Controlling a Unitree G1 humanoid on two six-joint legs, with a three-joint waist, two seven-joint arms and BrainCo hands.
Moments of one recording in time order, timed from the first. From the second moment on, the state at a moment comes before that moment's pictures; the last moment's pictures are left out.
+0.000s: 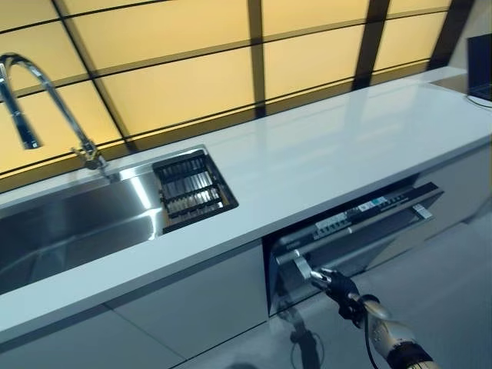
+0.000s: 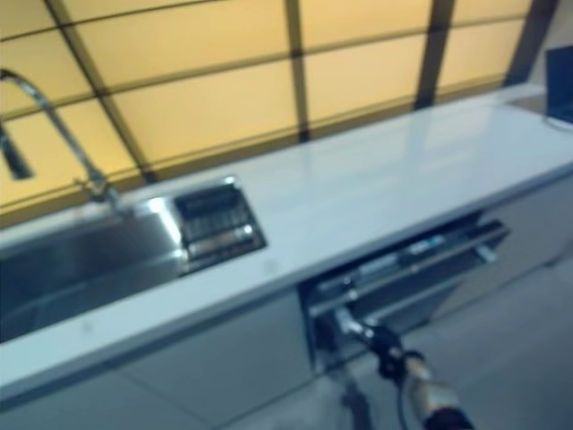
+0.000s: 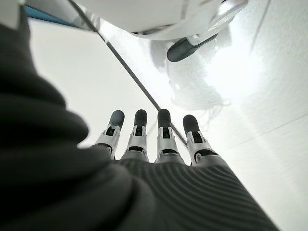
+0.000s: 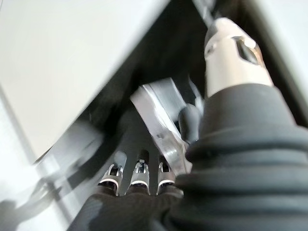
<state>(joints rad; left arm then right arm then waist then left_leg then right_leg) 0.13 0.22 -0.28 1.16 -0.04 -0.07 0.00 -0.16 -0.36 0.21 0.71 0.66 0.06 0.32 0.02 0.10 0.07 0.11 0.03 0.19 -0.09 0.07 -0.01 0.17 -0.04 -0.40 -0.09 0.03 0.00</state>
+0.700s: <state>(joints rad) 0.09 0.32 -0.25 1.18 -0.05 -0.08 0.00 -0.20 -0.32 0.25 0.77 0.66 0.04 0.25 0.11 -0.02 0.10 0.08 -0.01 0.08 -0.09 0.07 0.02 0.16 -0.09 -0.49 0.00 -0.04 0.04</state>
